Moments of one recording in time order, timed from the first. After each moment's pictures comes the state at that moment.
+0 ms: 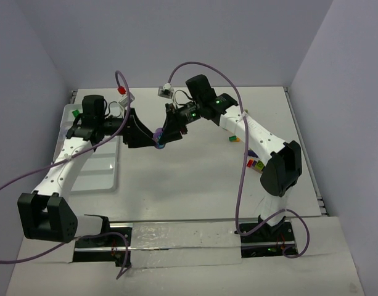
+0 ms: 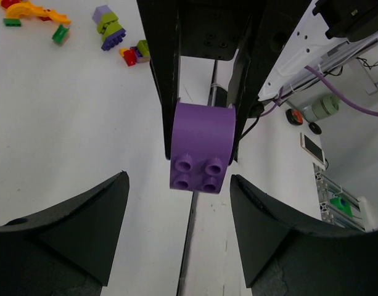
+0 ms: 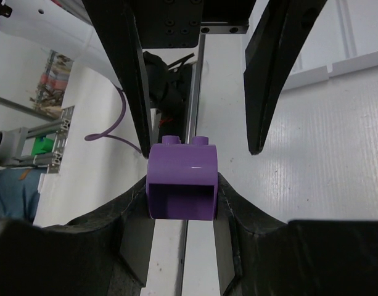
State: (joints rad) left arm -0.15 1.31 1.12 -0.39 1.30 -0.05; right arm 0.64 1.81 1.77 -0.64 -1.11 -0.06
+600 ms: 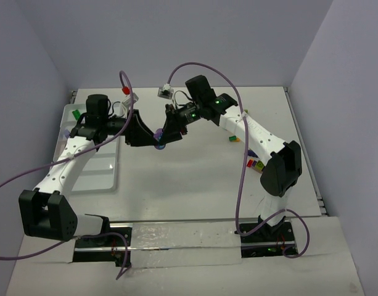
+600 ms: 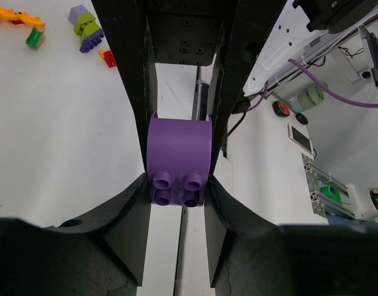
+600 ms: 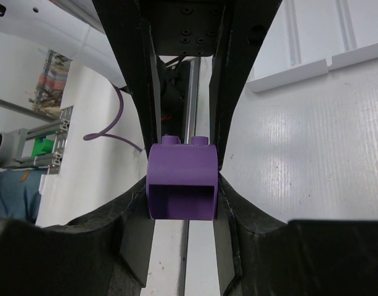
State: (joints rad) left arm -0.19 1.33 1.12 -0.34 1.34 -0.09; right arm 0.64 1.81 1.77 -0.65 -1.10 -0.06
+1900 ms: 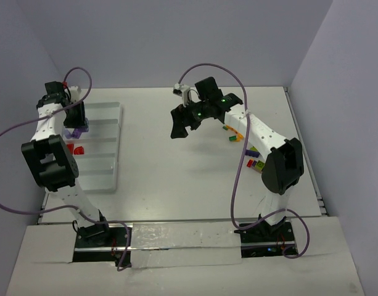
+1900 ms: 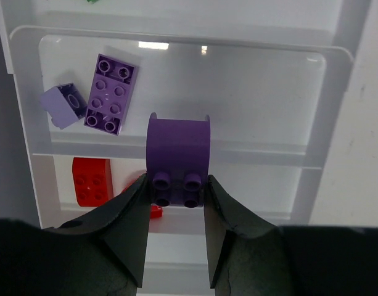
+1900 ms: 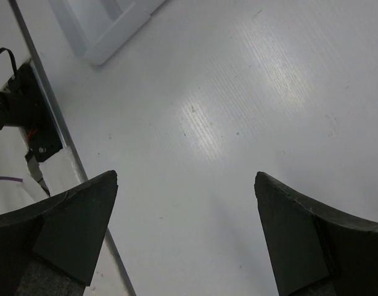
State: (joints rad) left arm 0.29 1.89 1.62 -0.74 0.12 0.17; right arm 0.55 1.82 1.70 -0.69 -0.62 -0.07
